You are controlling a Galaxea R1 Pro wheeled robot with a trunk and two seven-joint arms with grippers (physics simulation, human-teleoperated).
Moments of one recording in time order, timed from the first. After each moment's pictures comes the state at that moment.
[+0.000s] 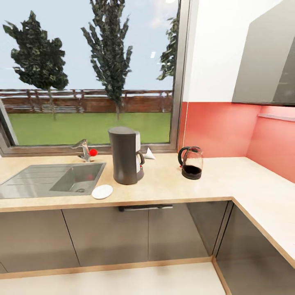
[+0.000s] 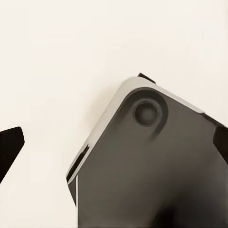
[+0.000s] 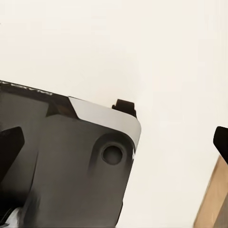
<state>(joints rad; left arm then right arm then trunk) 0.06 0.03 0.09 -0.08 0.47 -0.25 0.03 -0.32 0.00 0.18 0.03 0.05 0.11 0.09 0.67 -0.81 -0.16</state>
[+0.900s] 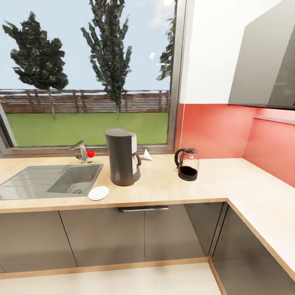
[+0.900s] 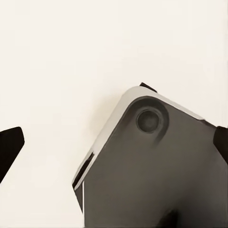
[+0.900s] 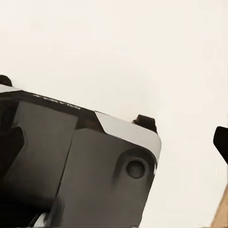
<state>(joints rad) 0.06 0.04 0.08 -0.08 0.46 -0.30 0.03 -0.32 0.03 0.17 -0.03 0.06 0.12 0.16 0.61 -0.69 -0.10</state>
